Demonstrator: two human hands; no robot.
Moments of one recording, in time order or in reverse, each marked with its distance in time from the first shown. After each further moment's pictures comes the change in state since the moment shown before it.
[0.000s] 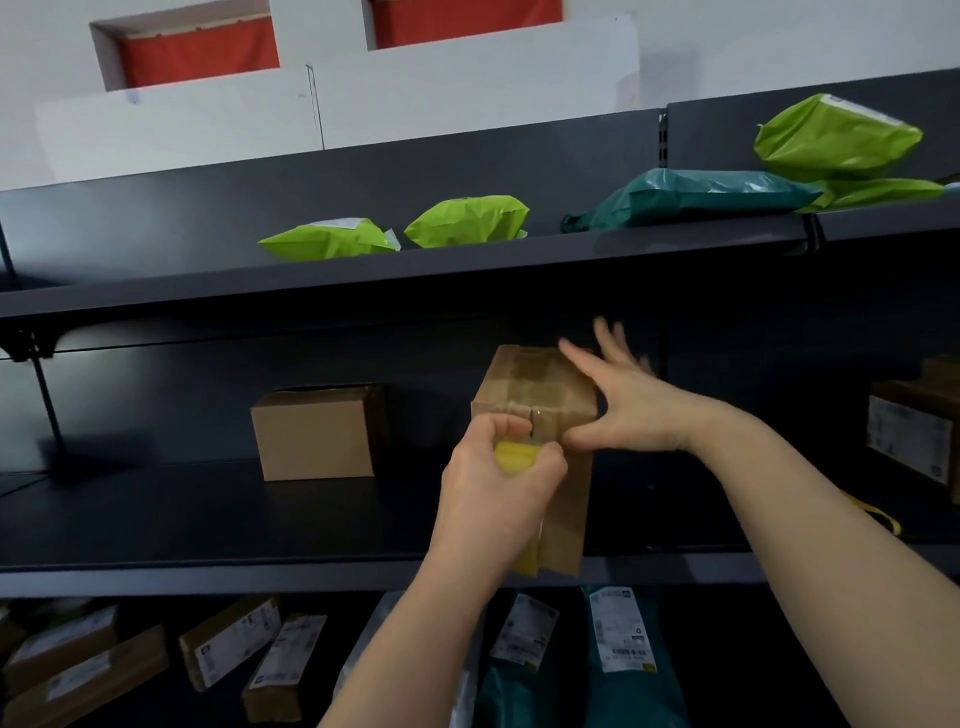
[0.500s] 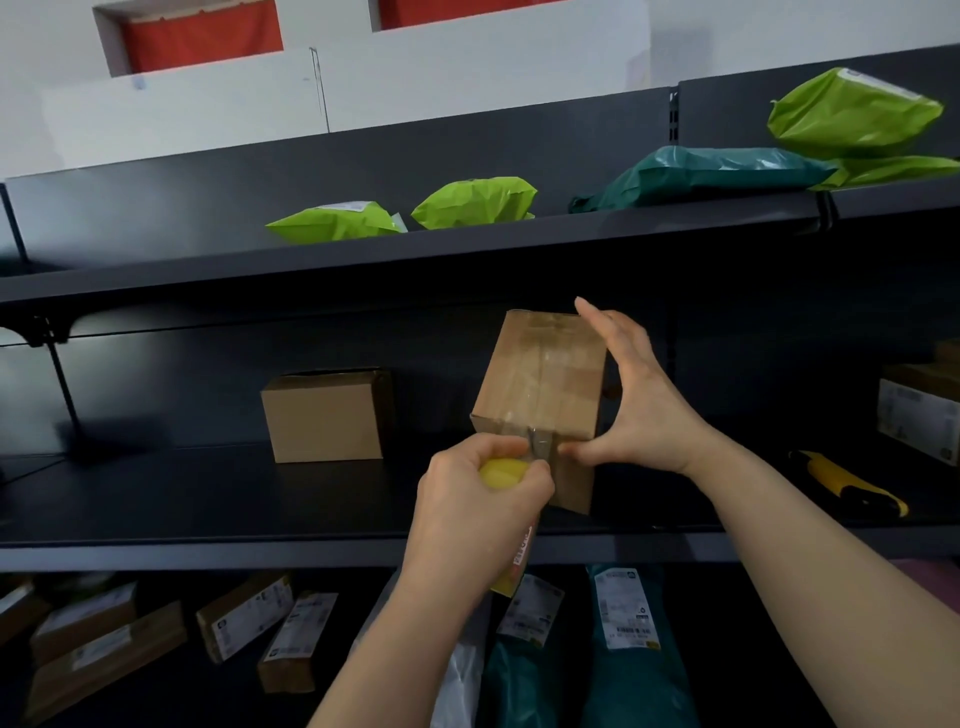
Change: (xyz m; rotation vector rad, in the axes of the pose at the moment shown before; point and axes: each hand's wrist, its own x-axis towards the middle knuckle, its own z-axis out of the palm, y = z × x) left_hand -0.022 -0.011 -0.016 0.070 0.064 -0.039; right_hand -0.014 0.013 0.034 0.319 0.343 -0.193
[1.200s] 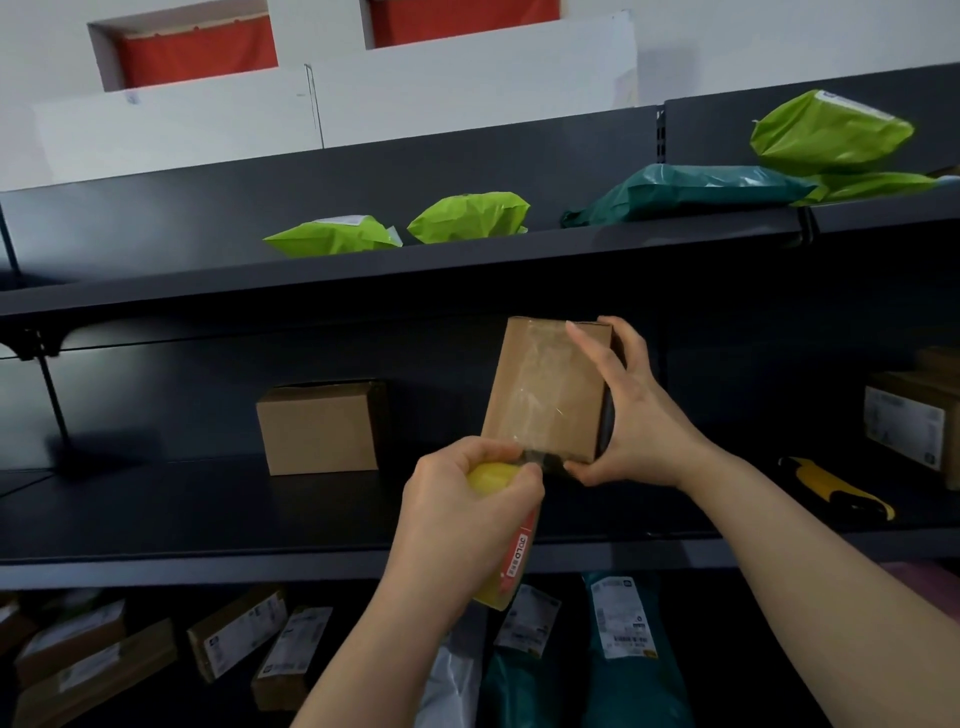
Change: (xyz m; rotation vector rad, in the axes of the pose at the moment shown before) left_hand -0.007 0.012 -0.013 -0.048 -0.054 0.010; right_hand -0.007 0.003 -0.001 -0.230 -0.004 -0.057
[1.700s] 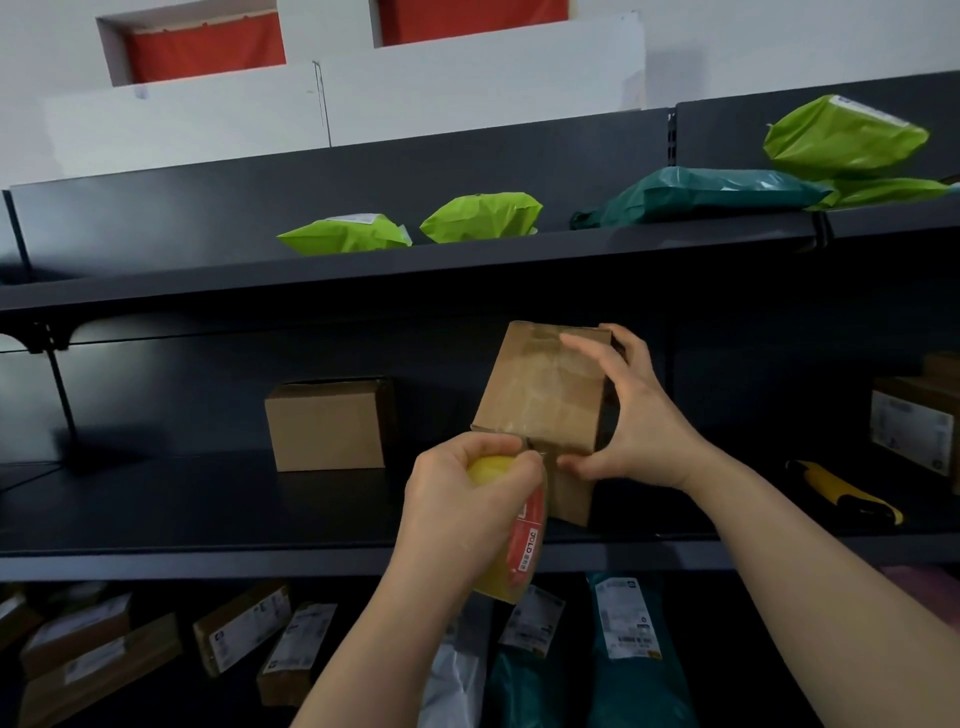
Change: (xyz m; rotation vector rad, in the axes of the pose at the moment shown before) left_hand 0.002 0.001 -0.011 -0.131 -0.014 -0.039; right_hand 0.003 -0.012 0.005 0.125 -0.016 0.049
